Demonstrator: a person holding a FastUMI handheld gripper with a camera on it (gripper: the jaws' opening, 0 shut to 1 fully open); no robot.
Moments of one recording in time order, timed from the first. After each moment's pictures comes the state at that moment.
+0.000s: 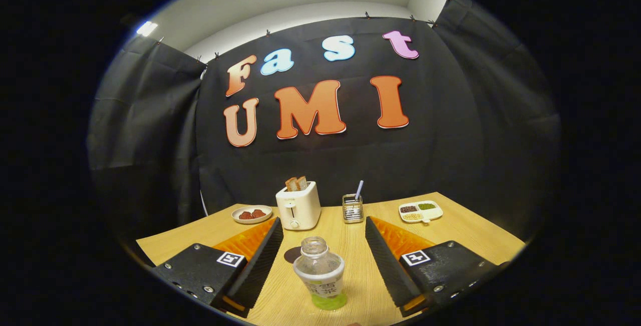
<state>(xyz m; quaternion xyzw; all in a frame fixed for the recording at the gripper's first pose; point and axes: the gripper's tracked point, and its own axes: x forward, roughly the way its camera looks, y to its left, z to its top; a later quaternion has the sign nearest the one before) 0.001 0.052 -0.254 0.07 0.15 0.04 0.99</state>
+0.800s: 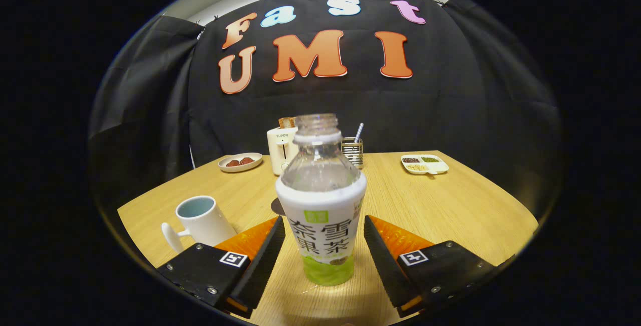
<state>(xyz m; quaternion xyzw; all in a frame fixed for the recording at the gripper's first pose) -0.027 0.076 -0.384 0.03 0.28 0.04 0.96</state>
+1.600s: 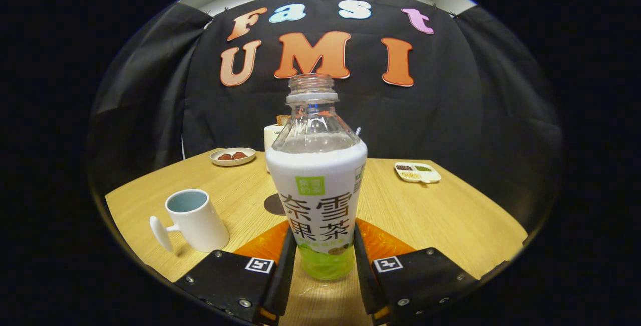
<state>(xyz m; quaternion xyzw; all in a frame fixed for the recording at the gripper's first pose) -0.018 0.084 -0.369 -0.04 0.25 0.03 0.97</state>
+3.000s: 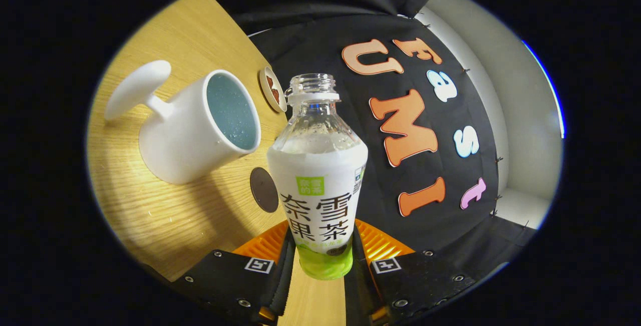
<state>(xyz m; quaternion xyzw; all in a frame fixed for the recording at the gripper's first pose) 0.010 0.151 -0.364 -0.58 0.12 0.09 0.80</state>
